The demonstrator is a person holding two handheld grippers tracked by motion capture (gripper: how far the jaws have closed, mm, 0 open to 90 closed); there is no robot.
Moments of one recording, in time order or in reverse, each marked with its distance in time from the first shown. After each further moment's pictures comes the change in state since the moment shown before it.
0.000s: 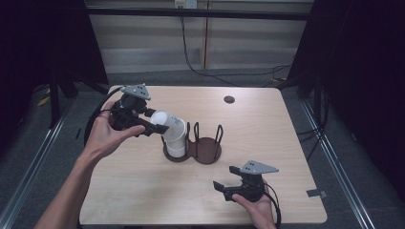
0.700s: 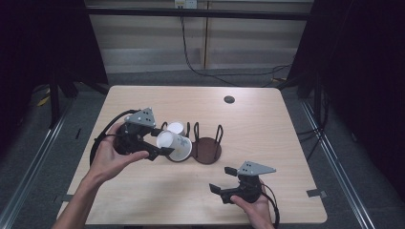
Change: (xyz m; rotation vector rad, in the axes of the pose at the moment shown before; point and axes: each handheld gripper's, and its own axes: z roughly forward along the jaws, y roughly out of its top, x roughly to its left) left arm -0.041 -0.029 0.016 -0.037 -0.050 0.078; right arm 0.007 0.002 0.003 -0.017 0.077 -0.023
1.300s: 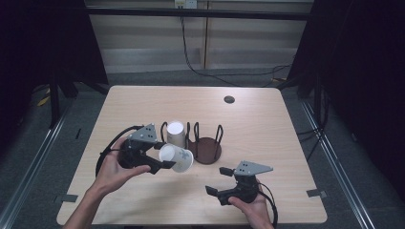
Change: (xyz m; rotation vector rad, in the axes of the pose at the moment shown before) left arm -0.009 -0.037 0.025 -0.024 -0.053 0.002; right arm 0.007 0.007 0.004 -0.008 0.078 -0.031
